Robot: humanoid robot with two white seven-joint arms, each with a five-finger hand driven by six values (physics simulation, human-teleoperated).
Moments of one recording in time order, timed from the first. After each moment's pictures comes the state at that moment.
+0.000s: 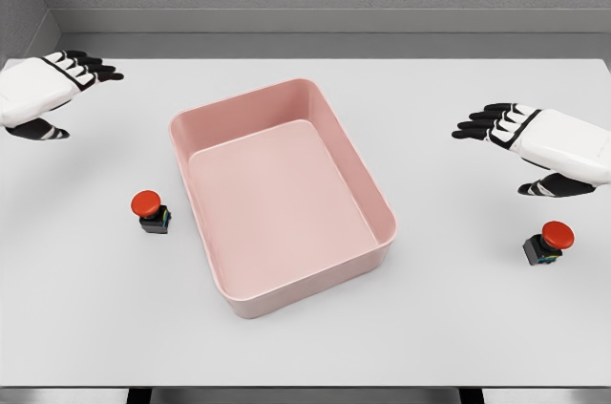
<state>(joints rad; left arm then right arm) -0.51 0.90 -0.41 -1.30 -0.61 -0.61 -0.18 -0.20 -1.09 0.28 -1.75 0.26 -0.55 0.28</state>
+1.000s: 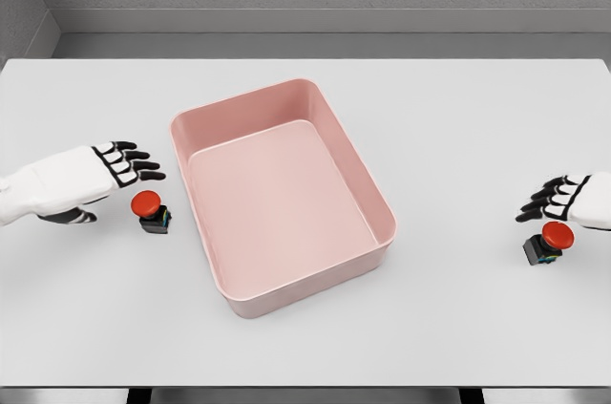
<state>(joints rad) -0.23 1.03 -0.42 -1.63 -0.60 -0.61 -0.18 -0.09 -1.34 0.27 -1.76 0.25 -0.61 0.57</state>
